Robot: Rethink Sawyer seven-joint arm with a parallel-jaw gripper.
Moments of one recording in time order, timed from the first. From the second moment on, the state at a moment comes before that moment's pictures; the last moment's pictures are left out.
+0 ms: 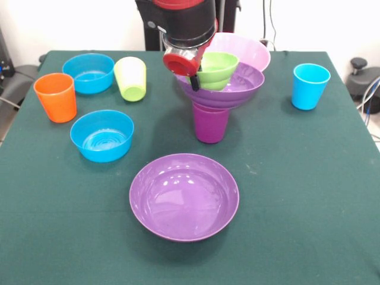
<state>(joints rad) -0.69 -0.56 0.66 1.53 -0.48 1.11 0.70</state>
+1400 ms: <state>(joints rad) -0.65 -0.56 0.60 1.51 -0.48 1.10 0.70</state>
